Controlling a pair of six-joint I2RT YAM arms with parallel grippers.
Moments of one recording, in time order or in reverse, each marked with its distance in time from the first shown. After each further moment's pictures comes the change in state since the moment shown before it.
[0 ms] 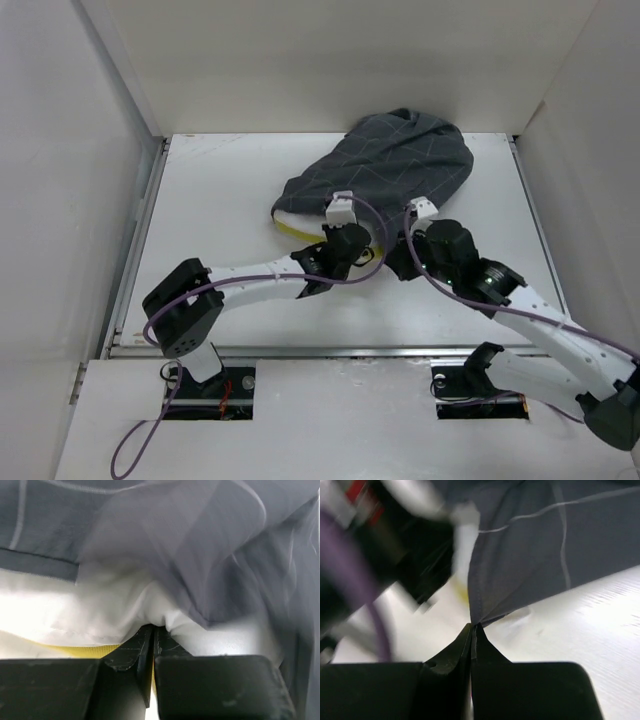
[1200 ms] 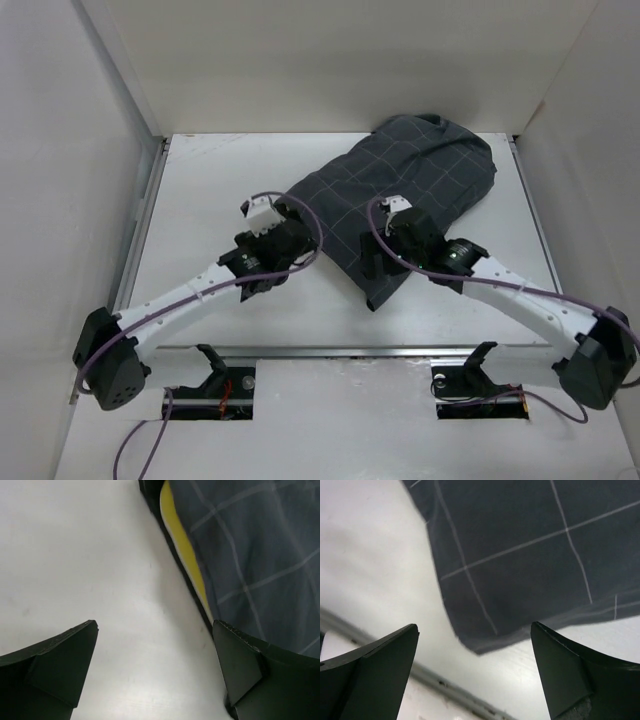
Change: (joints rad) left arm 0.125 -0.446 -0.114 -0.635 -0.077 -0.356; right arm 0.034 0.157 0.130 -0.154 -0.014 0.010
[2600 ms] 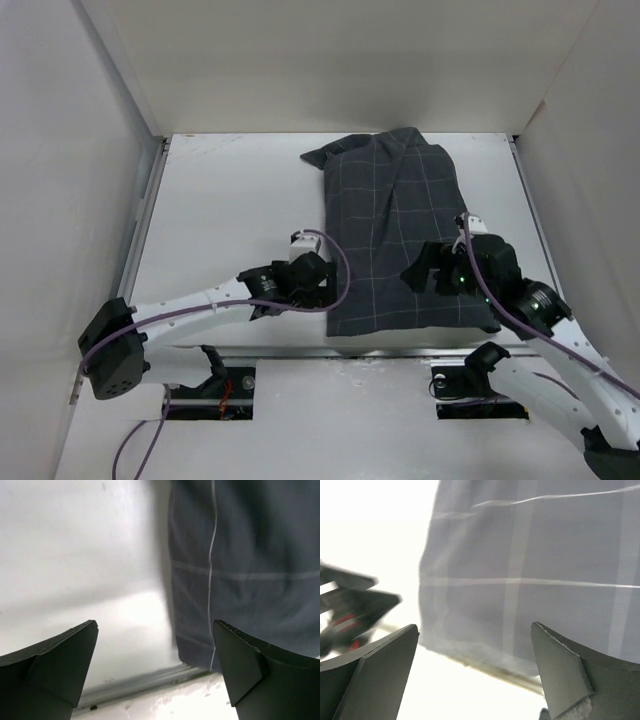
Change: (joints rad) left arm -0.112 0.044 -0.049 0.005 0.390 0.243; right arm -0.188 -0.428 -0.116 -0.226 0.034 0.196
